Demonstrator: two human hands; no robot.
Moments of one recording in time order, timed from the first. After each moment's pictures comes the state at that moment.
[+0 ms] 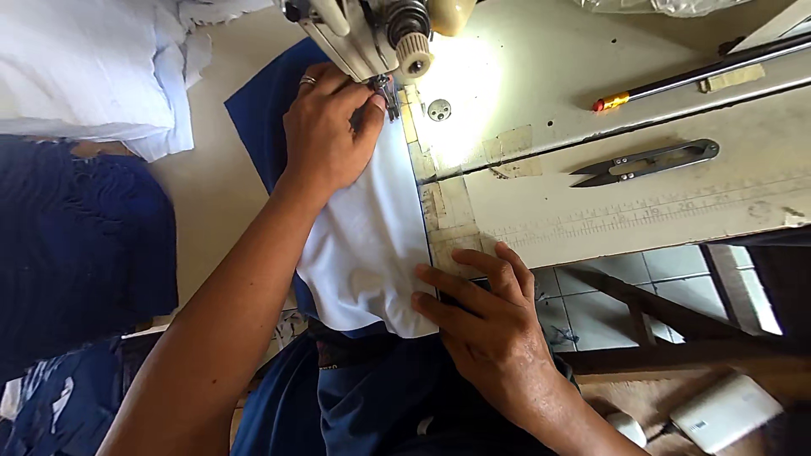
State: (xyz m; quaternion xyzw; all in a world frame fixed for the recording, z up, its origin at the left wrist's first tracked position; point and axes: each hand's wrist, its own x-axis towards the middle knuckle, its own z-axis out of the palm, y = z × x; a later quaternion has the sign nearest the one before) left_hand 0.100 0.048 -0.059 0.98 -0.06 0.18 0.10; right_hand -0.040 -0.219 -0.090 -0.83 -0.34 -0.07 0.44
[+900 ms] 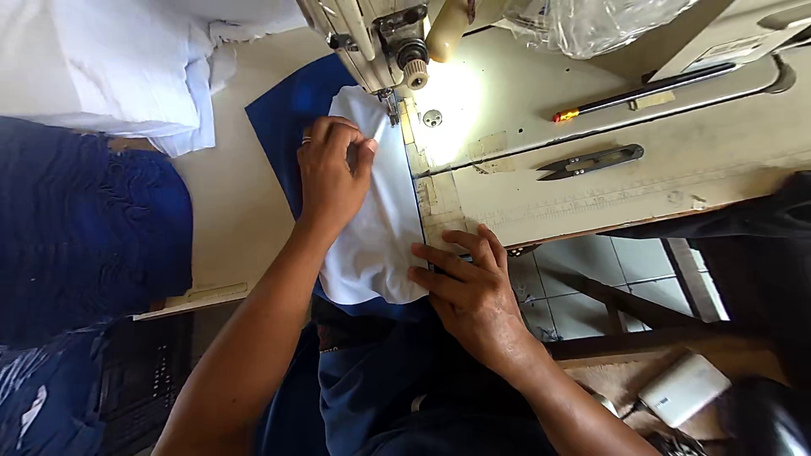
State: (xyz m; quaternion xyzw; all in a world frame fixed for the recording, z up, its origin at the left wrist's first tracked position) left_hand 0.044 0.033 -0.062 0.96 0.01 0.19 0.19; right_hand -0.041 -0.218 -0.093 -0.83 -0.35 -0.10 0.42
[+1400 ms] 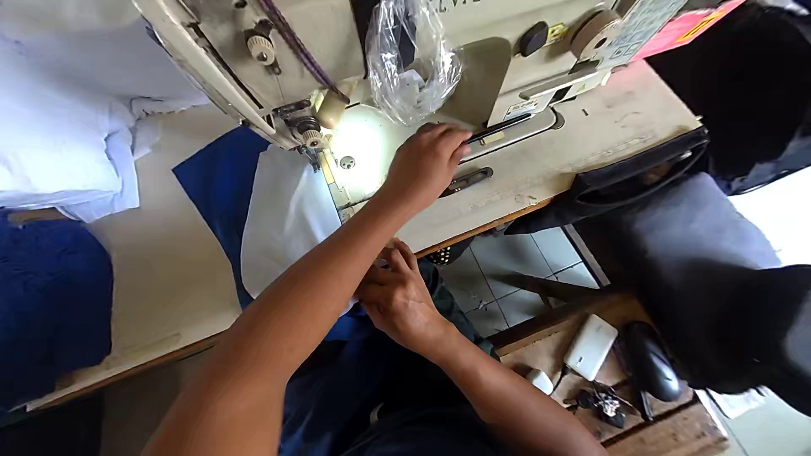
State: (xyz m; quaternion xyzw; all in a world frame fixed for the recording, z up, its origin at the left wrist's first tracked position) left_hand 0.120 -0.168 -0.016 0.94 -0.25 0.09 0.23; right_hand -0.039 -0.217 -0.095 -0.82 -0.36 -0.14 0.43
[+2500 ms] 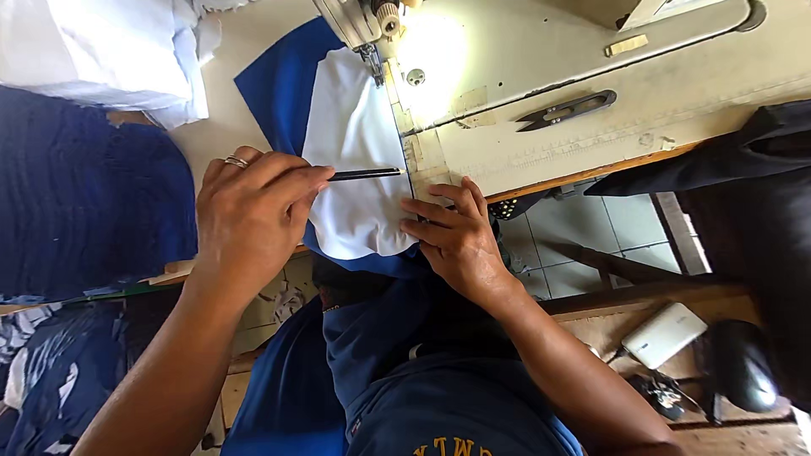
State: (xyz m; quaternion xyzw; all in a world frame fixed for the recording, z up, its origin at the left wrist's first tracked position) left_hand -0.078 0.030 0.024 0.98 -0.12 0.15 0.02; right_hand -0.039 -0.221 -0.098 -0.81 -0.38 -0.13 0.43
